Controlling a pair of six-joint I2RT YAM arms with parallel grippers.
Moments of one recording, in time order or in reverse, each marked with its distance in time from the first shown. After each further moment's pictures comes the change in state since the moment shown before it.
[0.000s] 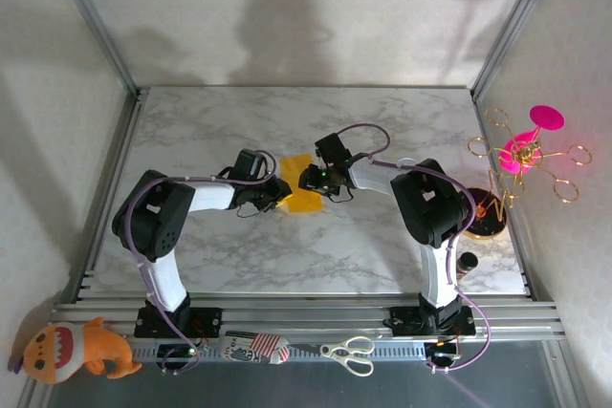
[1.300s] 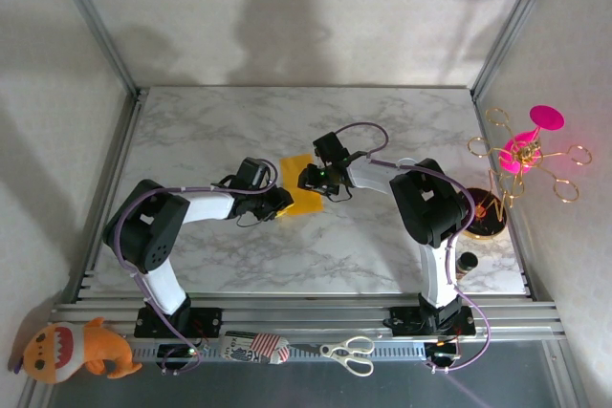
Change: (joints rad) left arm -0.069 -0.098 -0.080 -0.048 -0.067 -0.025; right arm 0.008 0.007 0.028 -0.038 0.017 0.000
